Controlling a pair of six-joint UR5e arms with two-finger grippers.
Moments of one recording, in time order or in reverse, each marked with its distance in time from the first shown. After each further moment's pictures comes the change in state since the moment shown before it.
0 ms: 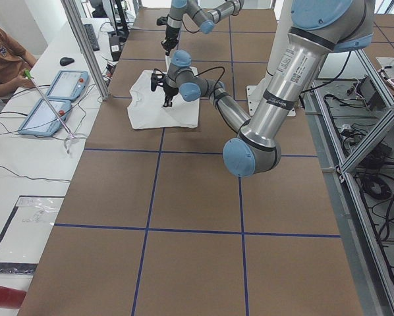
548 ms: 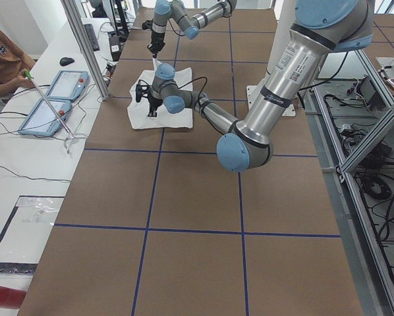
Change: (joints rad) left arm -0.049 -0.079 0.301 -0.222 0.004 0.003; right arm 0.042 0.152 -0.292 0.034 -0.006 -0.075
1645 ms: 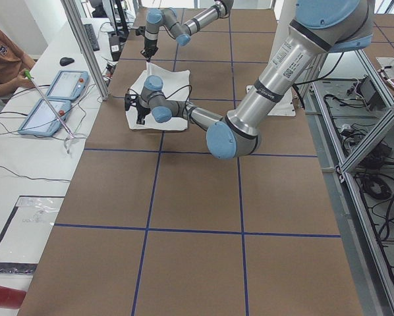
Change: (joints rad) left arm -0.005 -0.110 0.252 -0.152 0.048 -0.005; right arm 0.013 0.057 -0.193 0.090 -0.030 -0.018
